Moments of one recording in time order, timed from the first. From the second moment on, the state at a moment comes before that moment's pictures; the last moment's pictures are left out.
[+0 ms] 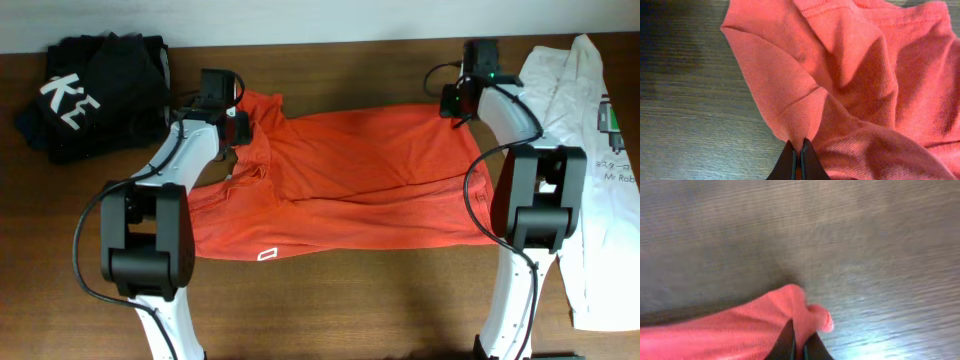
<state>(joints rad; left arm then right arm) -0.13 2.11 1.53 -0.48 -0.13 -0.13 -0.06 2.35 1.87 -0.61 0.09 0.11</state>
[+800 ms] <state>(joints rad) -0.03 1.79 1.36 -1.09 0.05 -0.13 -0.16 2.19 1.96 -1.67 0.02 0.20</state>
